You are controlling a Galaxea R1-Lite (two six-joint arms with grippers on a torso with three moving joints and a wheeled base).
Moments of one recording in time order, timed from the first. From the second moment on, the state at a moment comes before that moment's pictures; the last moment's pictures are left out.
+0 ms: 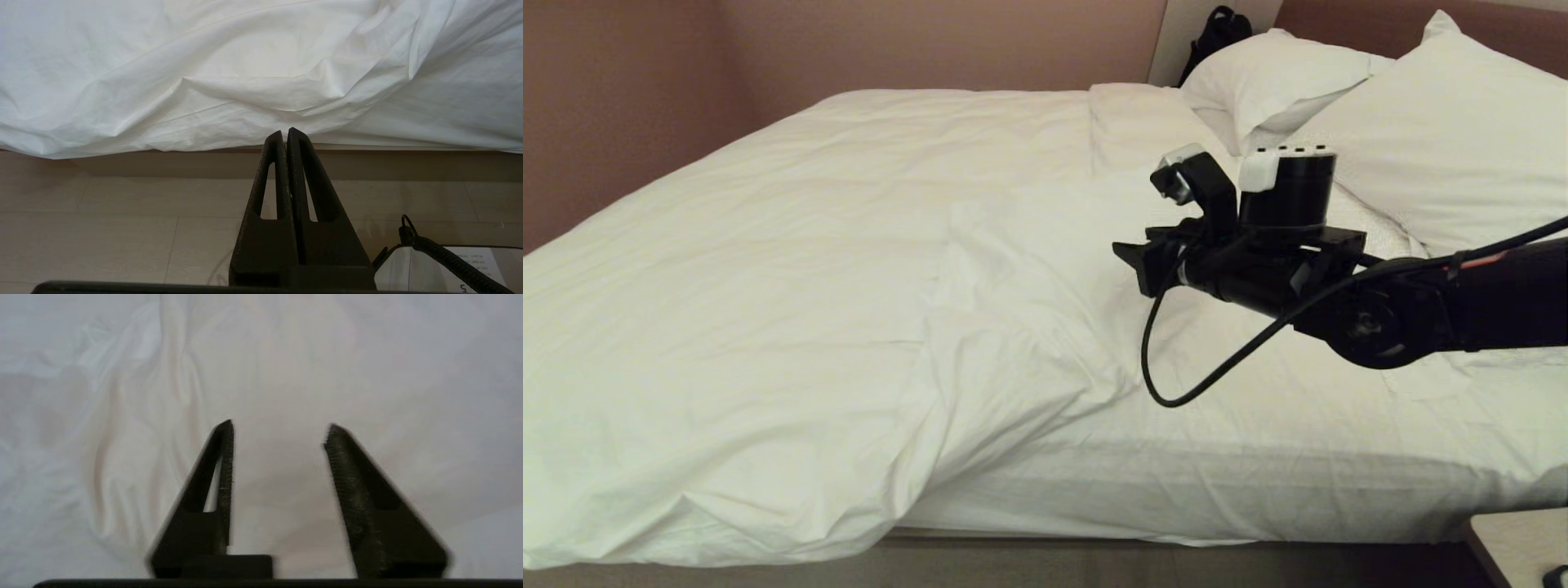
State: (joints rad) left arm 0.01 0.00 -0.06 0.17 -0.02 0.02; right arm 0.52 1.93 -1.38 -0.45 -0.06 -0.23
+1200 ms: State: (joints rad) left arm 0.01 0.00 -0.06 0.17 -0.02 0.02; right arm 0.52 2.23 -1.83 -0.18 -0.11 -0.08
